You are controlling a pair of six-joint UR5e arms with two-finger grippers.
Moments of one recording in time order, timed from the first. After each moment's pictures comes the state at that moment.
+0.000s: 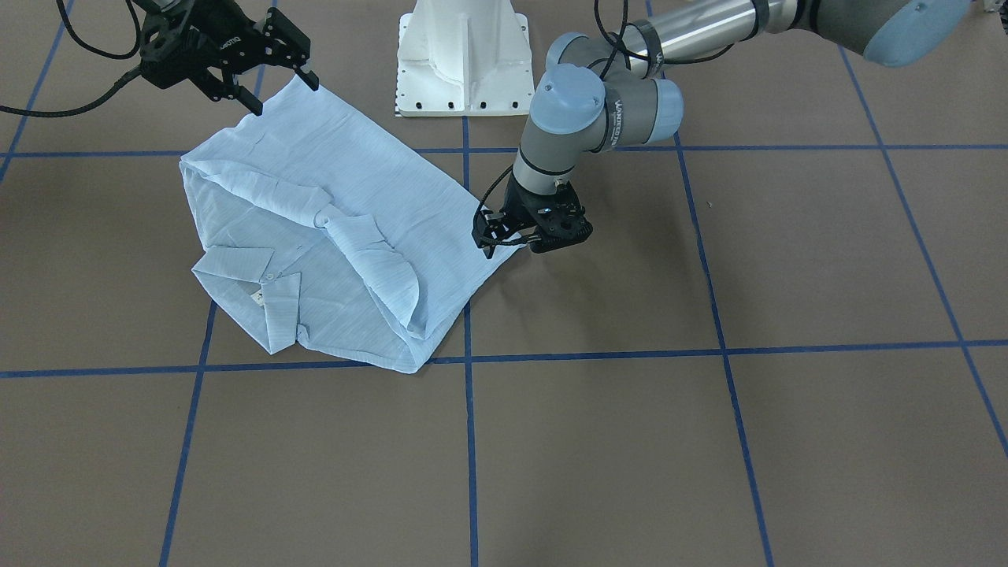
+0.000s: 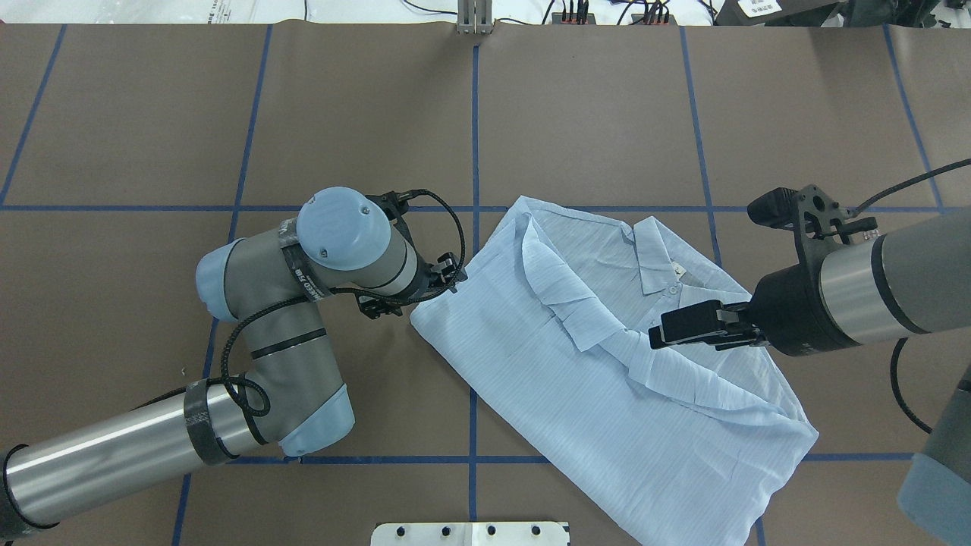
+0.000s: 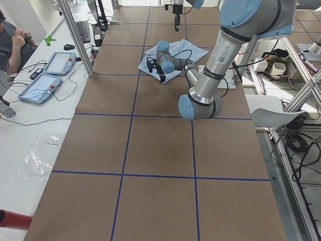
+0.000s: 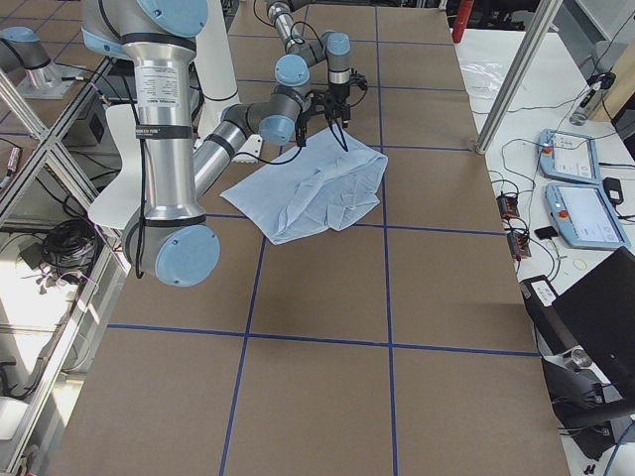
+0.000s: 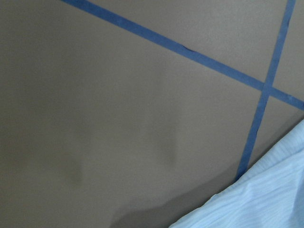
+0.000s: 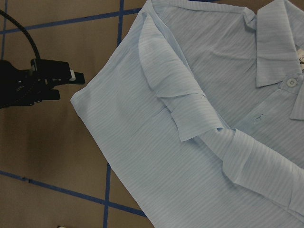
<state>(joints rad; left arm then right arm) -0.49 -2.24 -1.55 -1.86 -1.87 -1.63 0.64 -1.52 2.30 -1.22 2.13 1.25</state>
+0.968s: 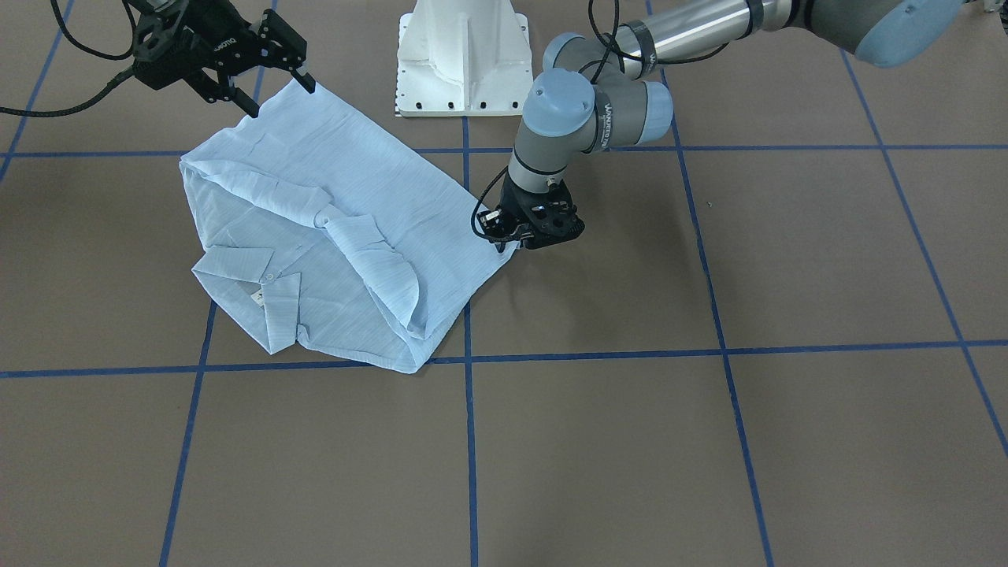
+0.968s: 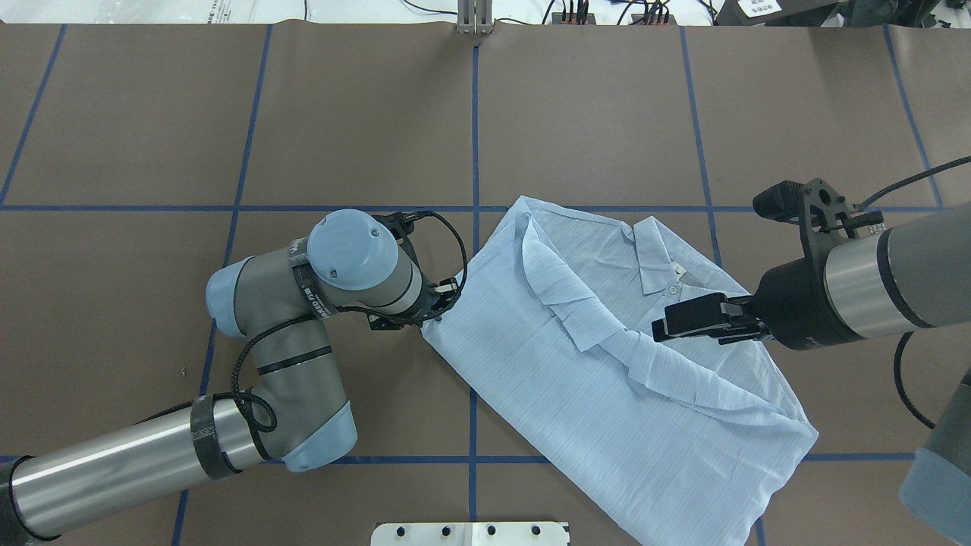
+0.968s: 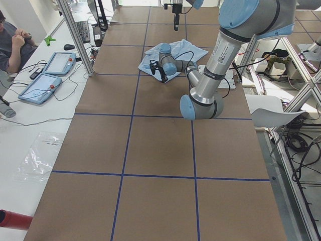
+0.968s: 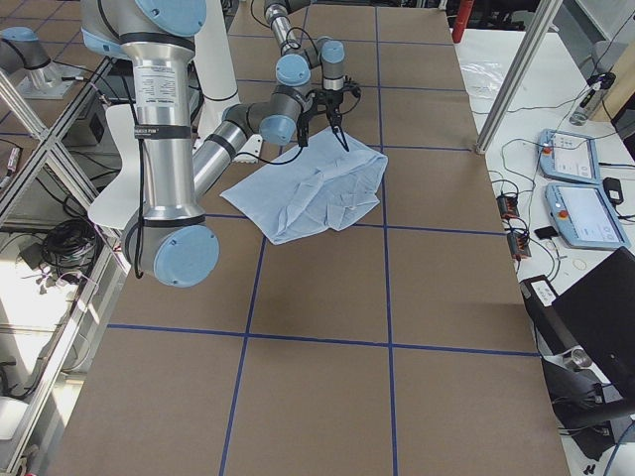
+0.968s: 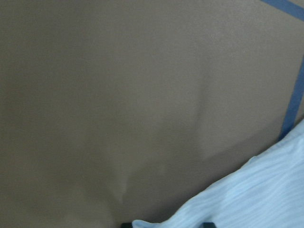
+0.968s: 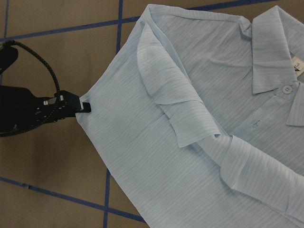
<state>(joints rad) -0.46 -2.23 -1.54 -1.87 -1.87 -1.62 0.65 -1.52 2.30 -1.22 2.13 1.25</state>
